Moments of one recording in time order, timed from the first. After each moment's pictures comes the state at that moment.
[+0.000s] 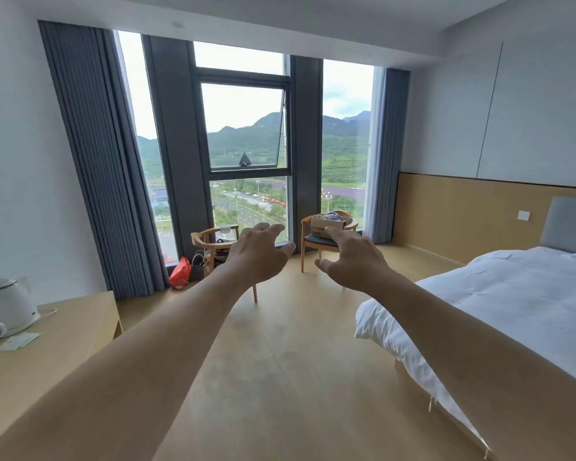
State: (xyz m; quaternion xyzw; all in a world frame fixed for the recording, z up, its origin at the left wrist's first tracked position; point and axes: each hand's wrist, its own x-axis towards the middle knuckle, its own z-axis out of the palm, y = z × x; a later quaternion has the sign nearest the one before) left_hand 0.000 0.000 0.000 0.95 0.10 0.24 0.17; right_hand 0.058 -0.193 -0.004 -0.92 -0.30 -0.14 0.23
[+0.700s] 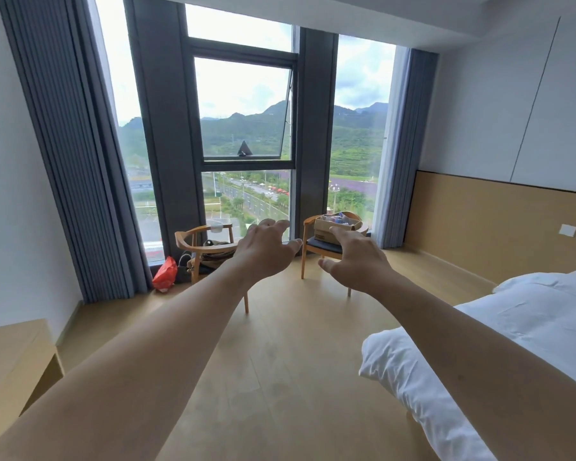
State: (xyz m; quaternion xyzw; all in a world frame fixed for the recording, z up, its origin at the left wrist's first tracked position) left_hand 0.344 0.098 -0.001 0.95 0.13 0.20 0.19; right_hand 0.414 -0.083 -0.013 -0.92 -0.29 -0.12 0.22
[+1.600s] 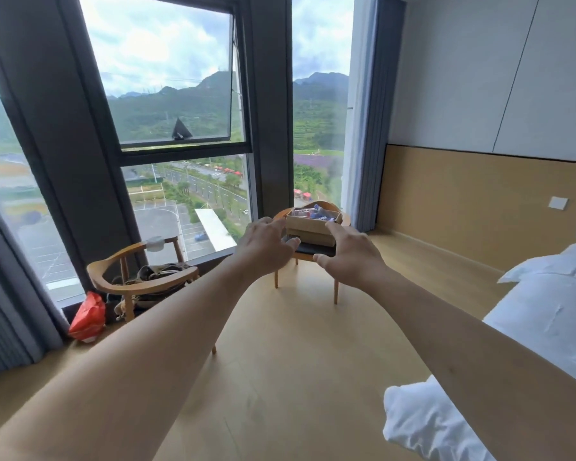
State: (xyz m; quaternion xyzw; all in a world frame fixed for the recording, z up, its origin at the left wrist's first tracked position) left_hand 0.853 0.371 -0.028 0.96 0.05 0.16 0.20; right_hand 0.888 0.193 -0.045 -0.95 -0.19 -0.12 0.22
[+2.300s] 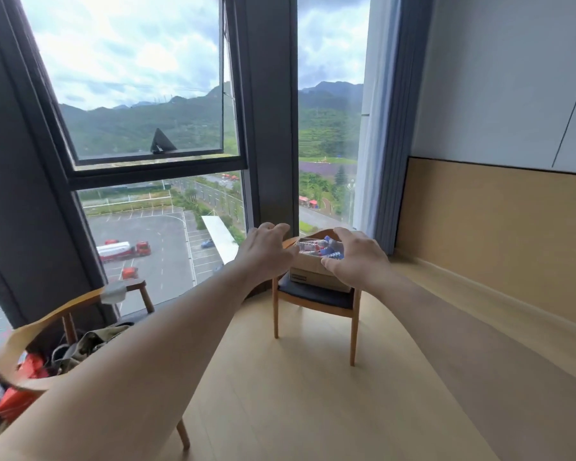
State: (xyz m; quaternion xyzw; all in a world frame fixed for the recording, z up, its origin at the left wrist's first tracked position) left_hand 1.346 0.488 -0.041 0.96 0.06 0.17 0.20; right_hand 1.377 0.298 -0.047 -0.95 -0.19 -0.12 0.22
